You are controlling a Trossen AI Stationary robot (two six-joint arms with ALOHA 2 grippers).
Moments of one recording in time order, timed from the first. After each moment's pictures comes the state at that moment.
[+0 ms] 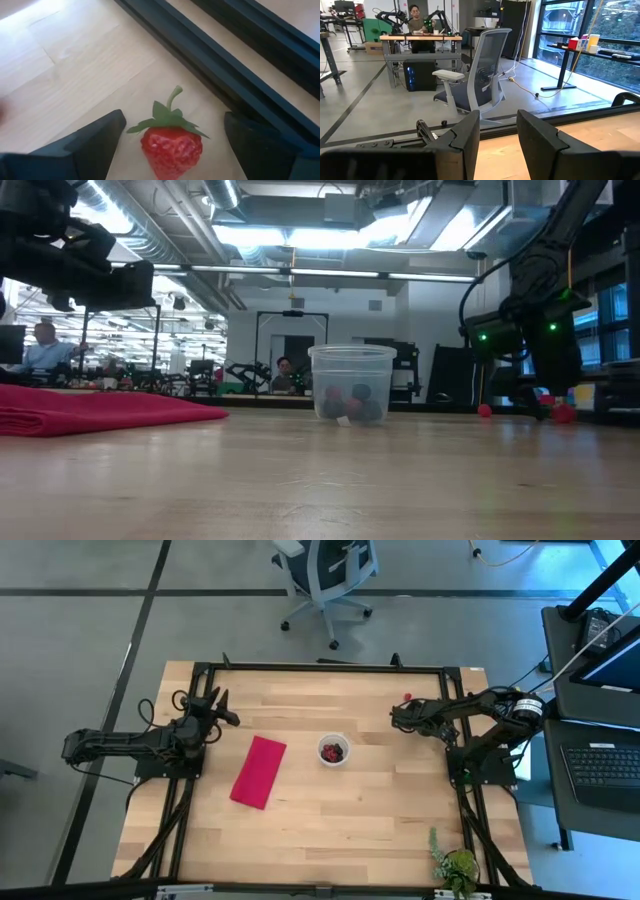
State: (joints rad) left arm 0.11 0.22 0.01 0.14 -1.16 -0.15; right arm -0.47 1.57 0.51 -0.71 0.66 1.90
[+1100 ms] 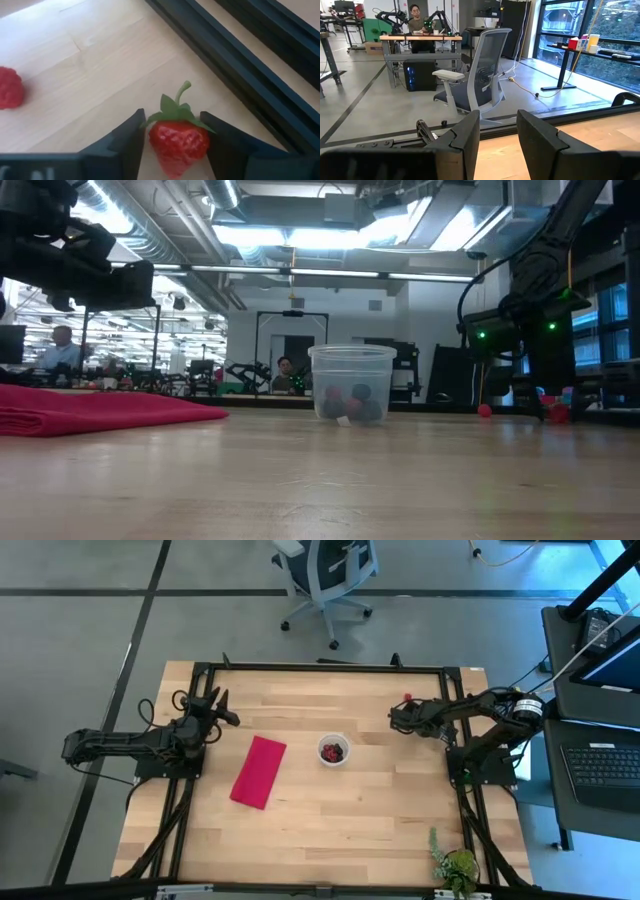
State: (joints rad) left arm 0.11 0.22 0.01 0.14 -1.16 -0.15; right arm -0.44 1.57 0.52 -0.69 0.66 1.85
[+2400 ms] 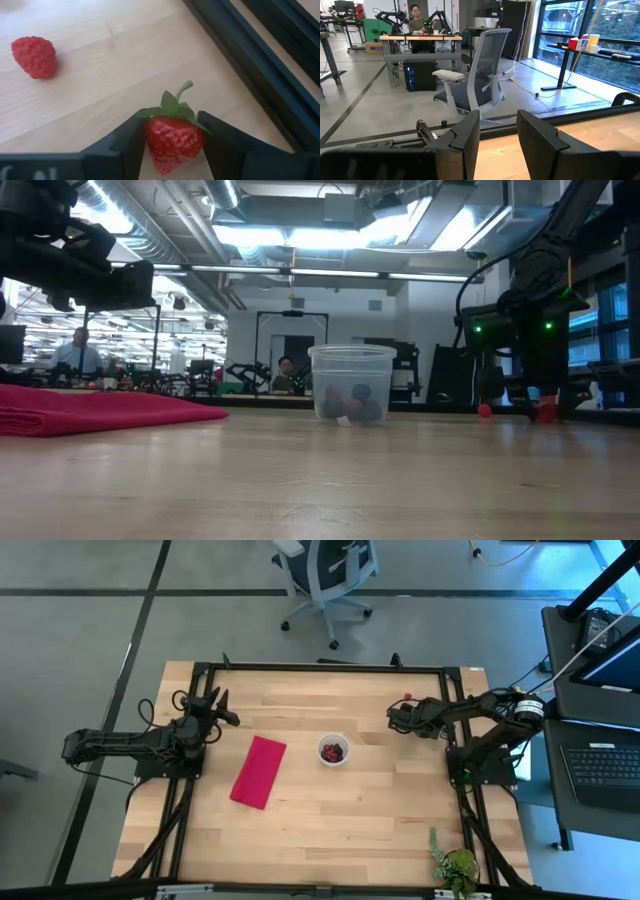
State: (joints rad) left arm 0.11 0.22 0.01 0.14 -1.16 -0.15; right arm -0.41 1.57 0.51 -0.61 0.67 1.65
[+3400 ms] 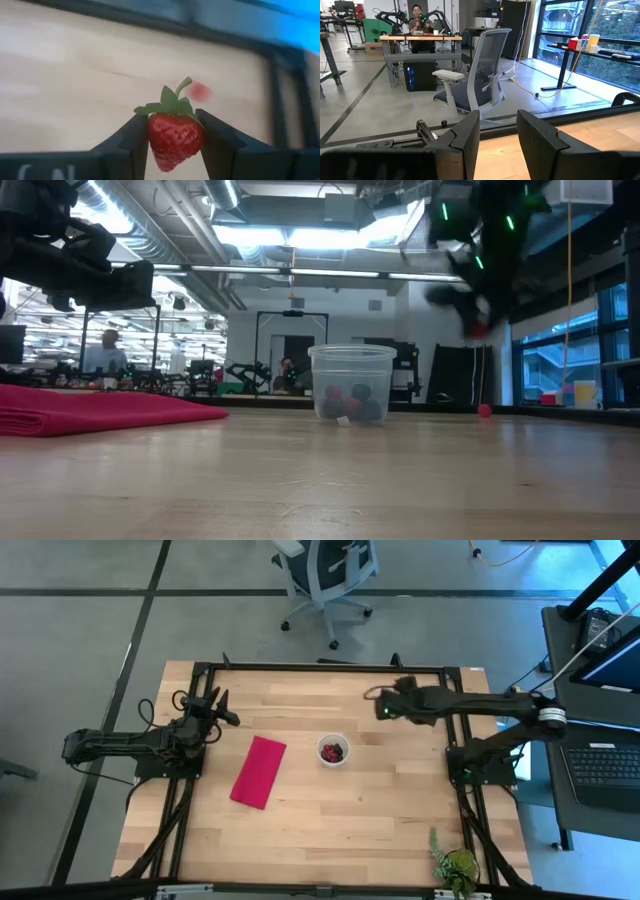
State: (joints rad) left arm 0.11 0.22 0.01 0.14 -1.16 -0.15; right arm -0.25 1.37 0.96 -0.94 0.68 1.07
